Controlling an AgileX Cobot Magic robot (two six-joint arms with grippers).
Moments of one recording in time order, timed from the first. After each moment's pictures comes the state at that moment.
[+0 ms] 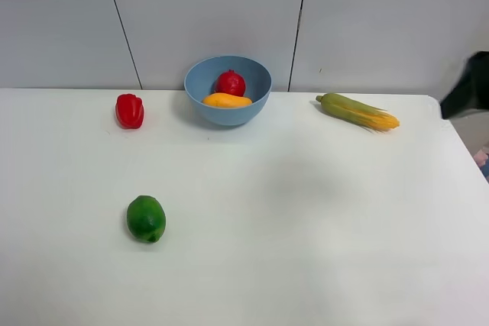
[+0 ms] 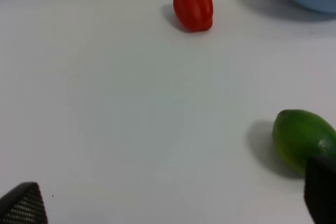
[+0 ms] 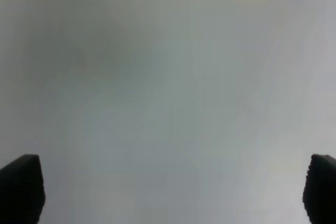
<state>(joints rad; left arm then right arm) 0.08 -0.01 -0.51 -0.06 1.05 0.09 0.11 1.05 -1.14 0.04 1.22 0.04</state>
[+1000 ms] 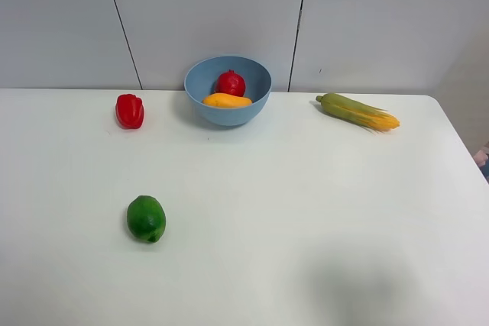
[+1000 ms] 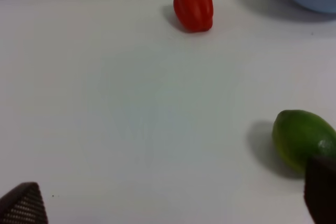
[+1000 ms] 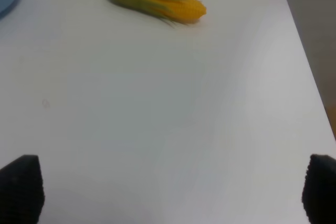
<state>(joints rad) 0.08 -0.01 -0.51 -0.06 1.05 0.09 0.00 0.00 -0.51 0.00 1.06 0.00</state>
